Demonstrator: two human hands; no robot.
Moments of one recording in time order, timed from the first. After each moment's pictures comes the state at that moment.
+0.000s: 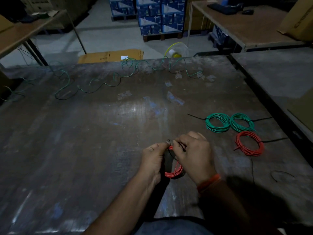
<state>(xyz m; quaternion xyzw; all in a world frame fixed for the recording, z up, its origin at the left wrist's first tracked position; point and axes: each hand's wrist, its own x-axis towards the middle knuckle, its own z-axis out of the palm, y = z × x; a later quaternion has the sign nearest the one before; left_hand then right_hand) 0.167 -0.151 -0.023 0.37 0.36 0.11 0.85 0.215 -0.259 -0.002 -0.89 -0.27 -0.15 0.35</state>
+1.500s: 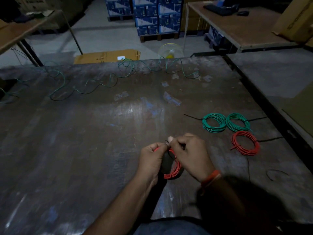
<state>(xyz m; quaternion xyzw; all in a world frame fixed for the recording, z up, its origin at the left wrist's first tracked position) 0.163 -0.151 -0.011 0.52 0.32 0.10 0.79 0.223 -0.262 0.002 -0.87 -0.28 -0.05 0.40</state>
